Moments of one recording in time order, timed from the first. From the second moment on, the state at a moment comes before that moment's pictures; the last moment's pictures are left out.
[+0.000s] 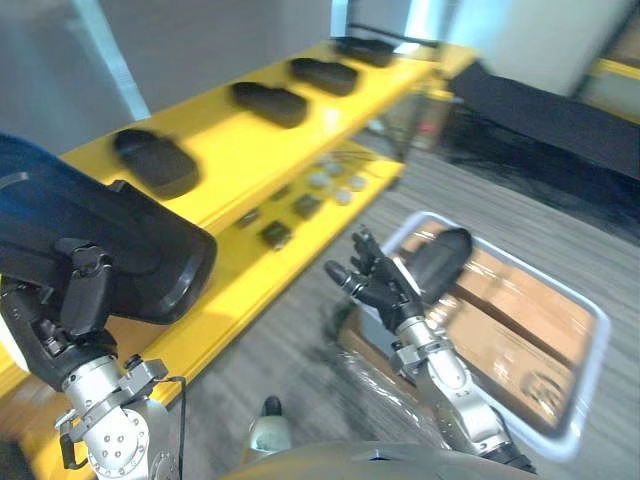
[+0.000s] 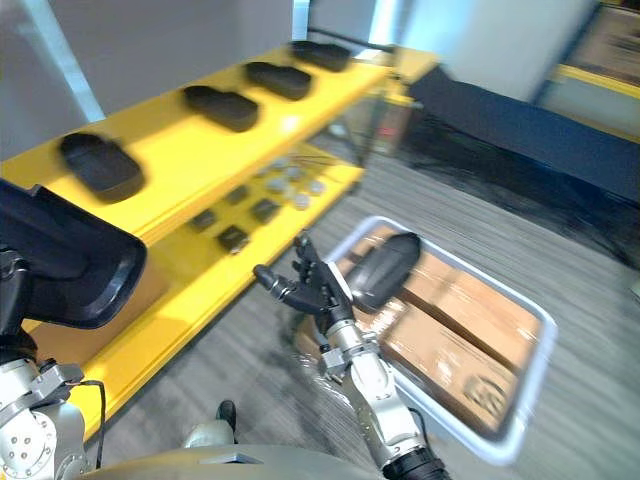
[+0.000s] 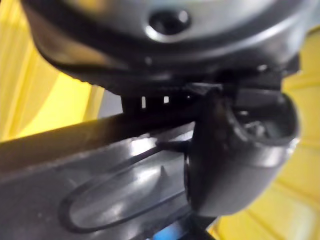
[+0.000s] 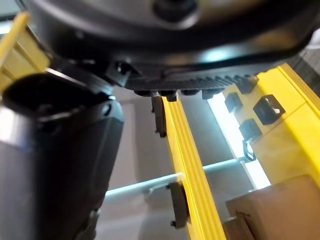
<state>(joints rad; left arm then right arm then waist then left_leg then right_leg) 0.51 -0.02 0.27 -0.51 -0.27 -0.38 0.35 0.12 -0.24 0.32 0.03 0.36 -0.18 0.02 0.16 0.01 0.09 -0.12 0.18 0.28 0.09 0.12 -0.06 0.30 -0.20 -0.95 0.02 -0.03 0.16</state>
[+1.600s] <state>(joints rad) 0.34 0.12 0.34 -0.39 -0.23 -0.43 0.08 -0.22 -0.30 0.01 -0.27 0.27 -0.47 0.03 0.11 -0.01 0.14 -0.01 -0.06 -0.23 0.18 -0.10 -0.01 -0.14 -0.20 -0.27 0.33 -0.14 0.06</state>
